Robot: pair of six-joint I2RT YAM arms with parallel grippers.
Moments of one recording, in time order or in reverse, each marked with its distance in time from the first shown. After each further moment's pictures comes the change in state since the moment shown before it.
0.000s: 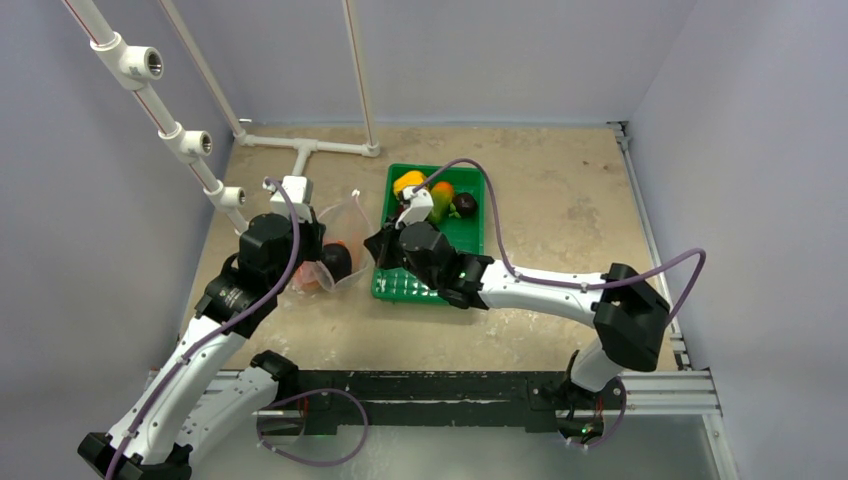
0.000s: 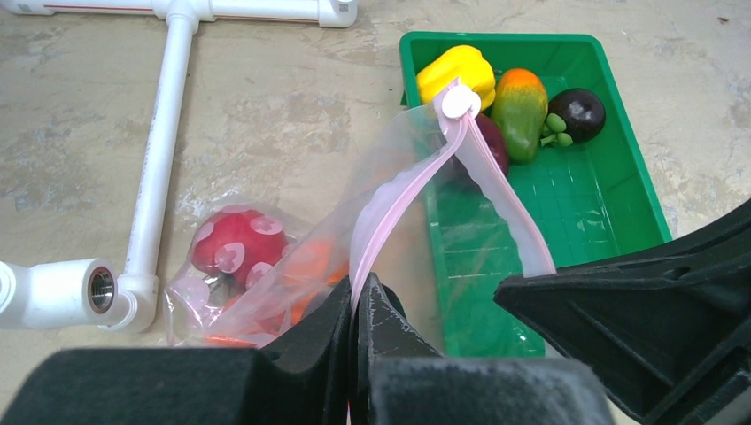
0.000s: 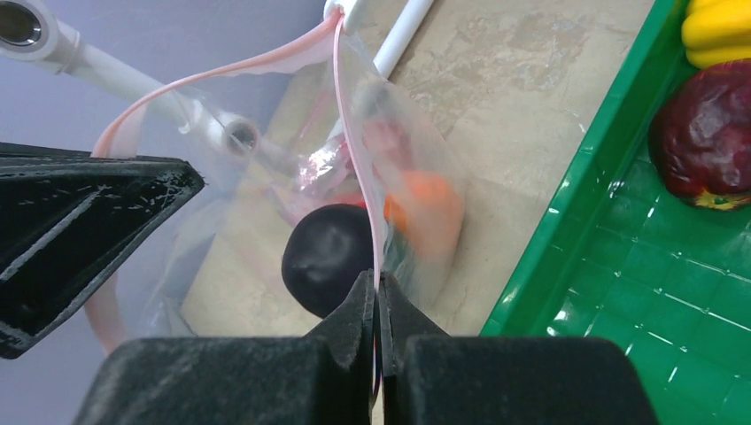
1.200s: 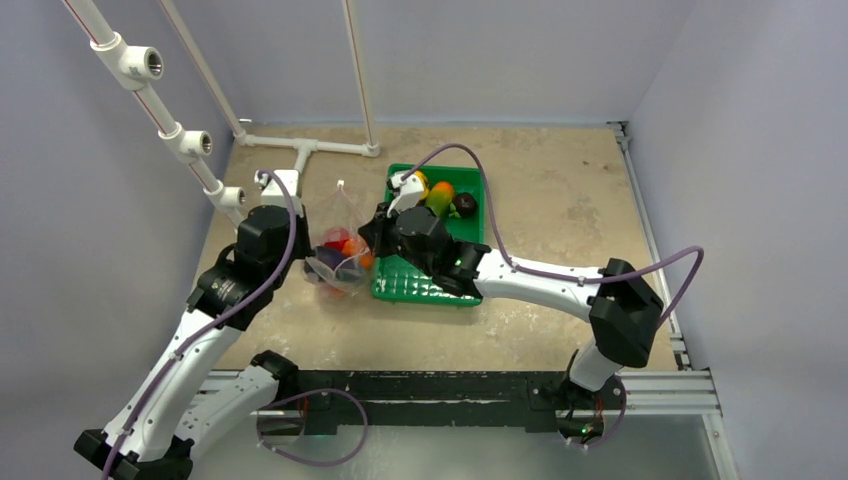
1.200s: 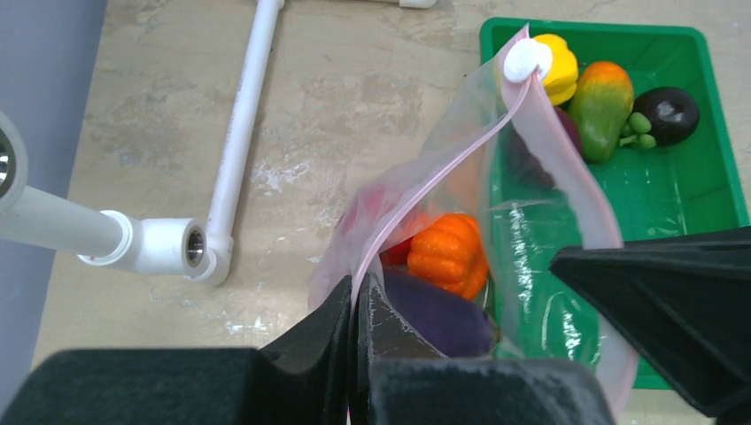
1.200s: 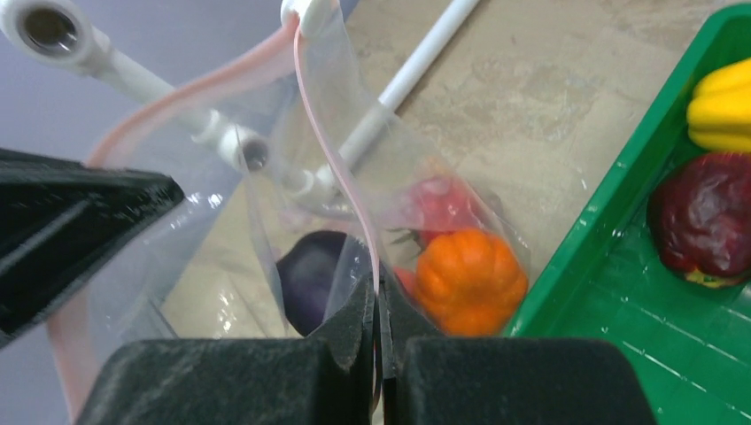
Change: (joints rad) left arm 0.000 0.045 0.118 -0.180 -0.157 -0.004; right arm -0.032 0.023 0.105 -0.028 -0.066 -0.138
